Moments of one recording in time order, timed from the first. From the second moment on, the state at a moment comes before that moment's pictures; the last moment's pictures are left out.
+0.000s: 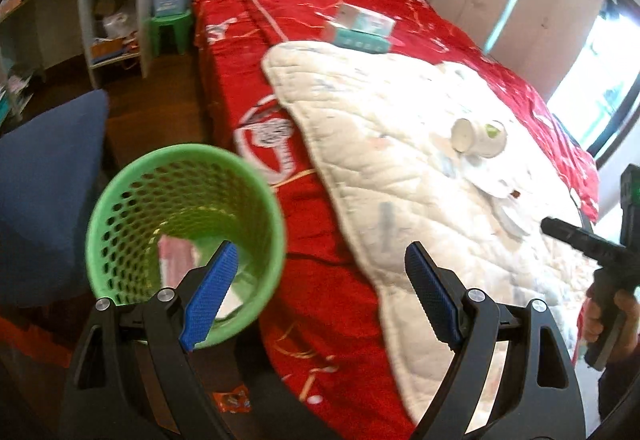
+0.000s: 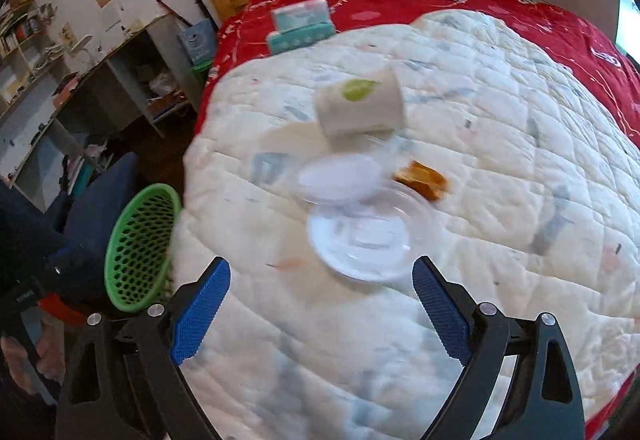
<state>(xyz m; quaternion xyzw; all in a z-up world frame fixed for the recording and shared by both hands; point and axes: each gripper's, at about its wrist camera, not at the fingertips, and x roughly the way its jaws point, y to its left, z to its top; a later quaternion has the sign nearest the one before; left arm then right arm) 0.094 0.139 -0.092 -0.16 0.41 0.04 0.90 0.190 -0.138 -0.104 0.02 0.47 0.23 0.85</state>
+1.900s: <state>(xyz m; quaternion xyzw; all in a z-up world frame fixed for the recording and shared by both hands) 0.260 -0.072 -0.118 0.02 0.47 -0.16 0.87 0.201 -0.236 -0.131 0.00 0.50 0.22 0.84</state>
